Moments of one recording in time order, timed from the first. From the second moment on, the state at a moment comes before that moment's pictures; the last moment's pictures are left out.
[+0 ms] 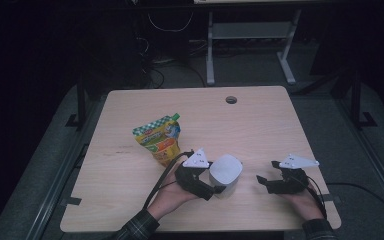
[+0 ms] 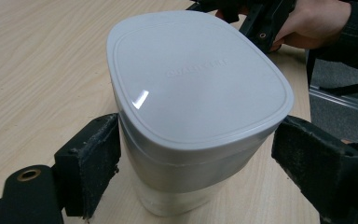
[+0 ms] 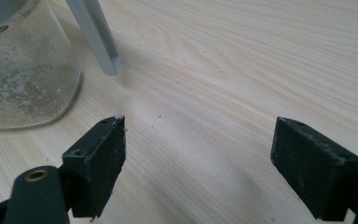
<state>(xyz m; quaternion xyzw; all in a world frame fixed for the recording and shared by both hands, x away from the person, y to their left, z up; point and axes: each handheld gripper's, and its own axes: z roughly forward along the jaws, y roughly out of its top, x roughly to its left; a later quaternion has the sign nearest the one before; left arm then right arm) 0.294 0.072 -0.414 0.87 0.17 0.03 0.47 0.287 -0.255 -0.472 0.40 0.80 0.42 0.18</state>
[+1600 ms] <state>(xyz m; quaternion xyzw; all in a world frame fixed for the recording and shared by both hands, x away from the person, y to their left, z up) 0.292 0.084 -0.397 0.86 0.18 0.02 0.48 0.288 -0.256 -0.473 0.40 0.80 0.41 0.17</state>
